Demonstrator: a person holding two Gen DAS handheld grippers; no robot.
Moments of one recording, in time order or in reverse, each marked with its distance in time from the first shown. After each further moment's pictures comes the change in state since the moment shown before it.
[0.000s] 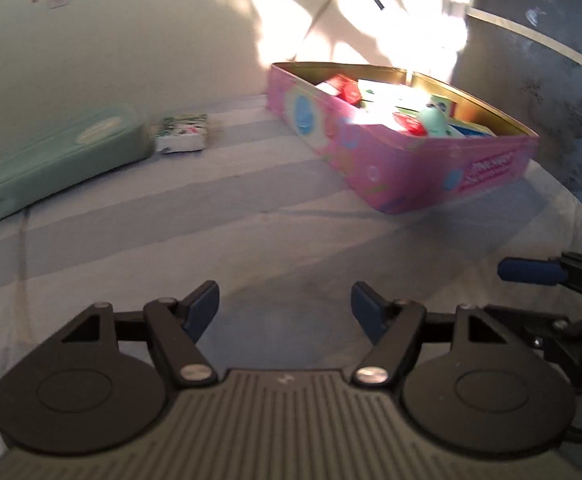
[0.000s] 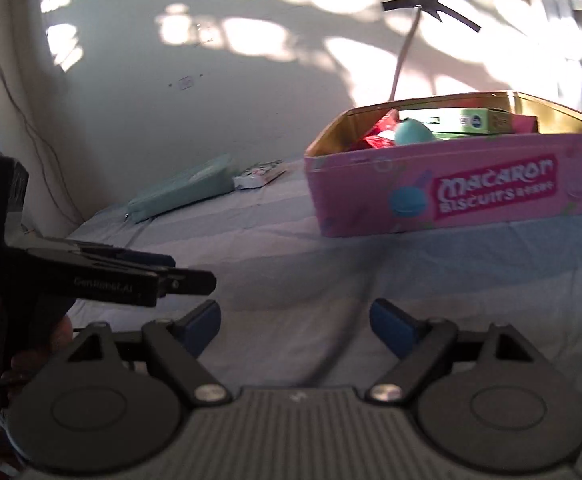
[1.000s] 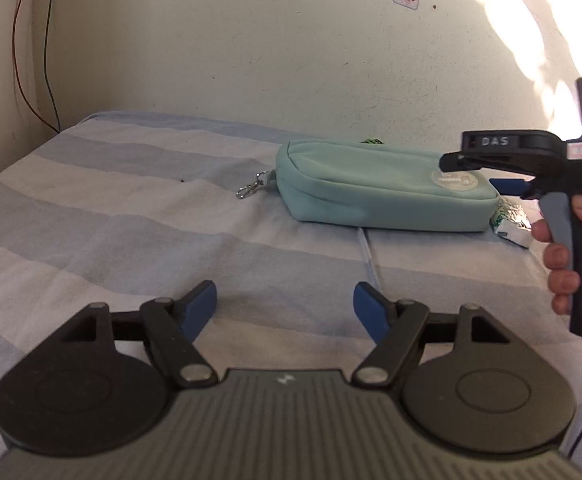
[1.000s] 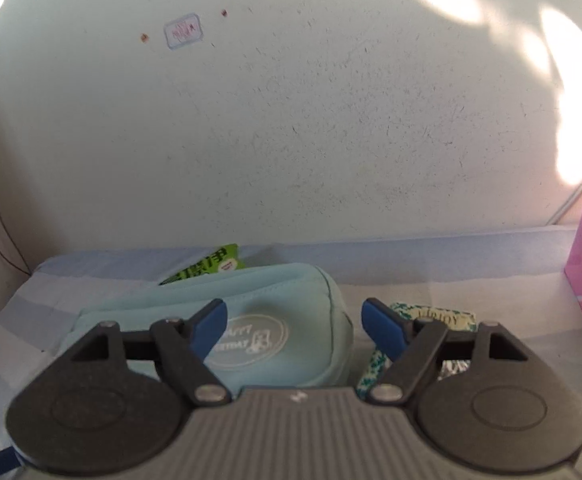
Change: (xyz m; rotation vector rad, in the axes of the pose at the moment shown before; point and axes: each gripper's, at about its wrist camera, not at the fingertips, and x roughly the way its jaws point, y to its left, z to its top) left arm -0.019 0.186 -0.011 -0.395 -0.102 0.392; right arm 0.329 0.115 0.182 -0.036 0.112 -0.055
